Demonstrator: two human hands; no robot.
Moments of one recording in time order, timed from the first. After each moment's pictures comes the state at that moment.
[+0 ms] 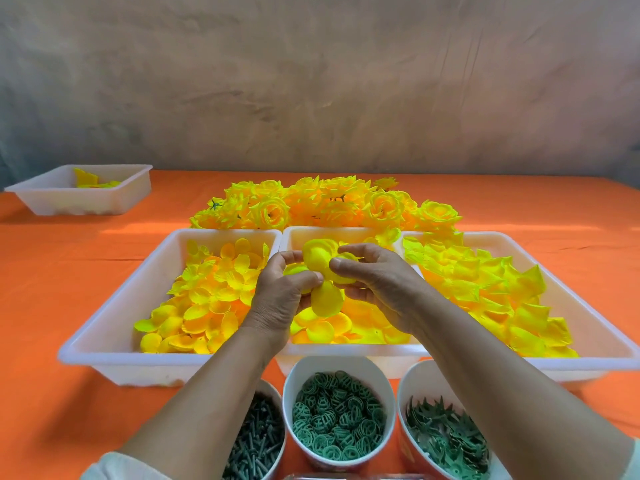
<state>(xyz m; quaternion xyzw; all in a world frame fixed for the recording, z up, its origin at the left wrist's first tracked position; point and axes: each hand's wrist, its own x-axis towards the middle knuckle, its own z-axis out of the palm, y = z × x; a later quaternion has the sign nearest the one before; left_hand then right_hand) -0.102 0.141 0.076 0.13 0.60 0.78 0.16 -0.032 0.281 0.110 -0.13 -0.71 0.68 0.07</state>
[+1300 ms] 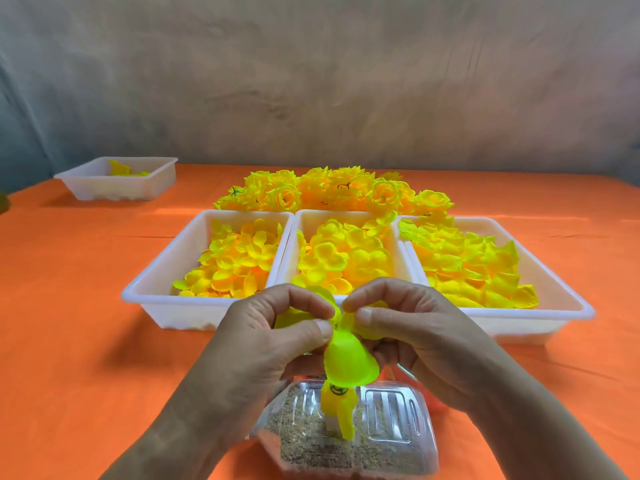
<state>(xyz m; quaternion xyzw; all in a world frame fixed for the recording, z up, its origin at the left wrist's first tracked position) 0.083 0.038 0.137 0.22 0.58 0.75 0.23 0.135 0.214 0.133 0.02 -0.62 0.78 -0.01</state>
